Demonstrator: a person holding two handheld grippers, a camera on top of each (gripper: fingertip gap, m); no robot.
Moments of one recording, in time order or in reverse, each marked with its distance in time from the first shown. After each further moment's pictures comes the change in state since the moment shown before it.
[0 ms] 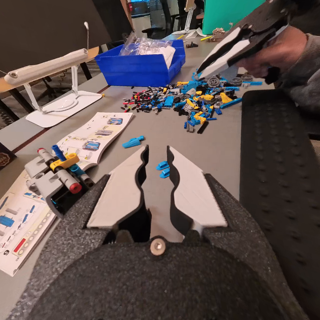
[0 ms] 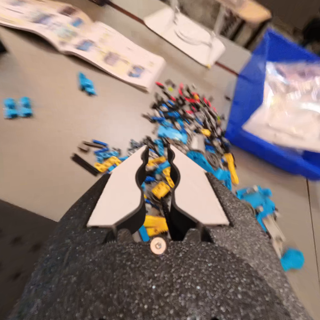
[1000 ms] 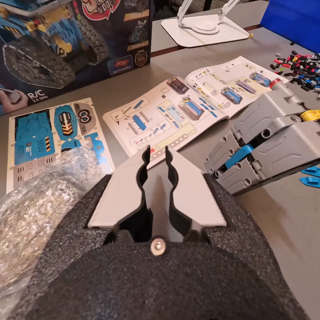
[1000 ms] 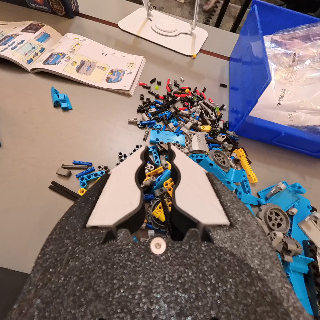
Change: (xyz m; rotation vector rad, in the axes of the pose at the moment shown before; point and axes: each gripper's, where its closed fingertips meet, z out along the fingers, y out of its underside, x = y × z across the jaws) left arm -0.179 0.088 -0.063 -0.262 -0.550 -0.387; right arm 0.010 0.009 0.039 0.038 0.058 0.164
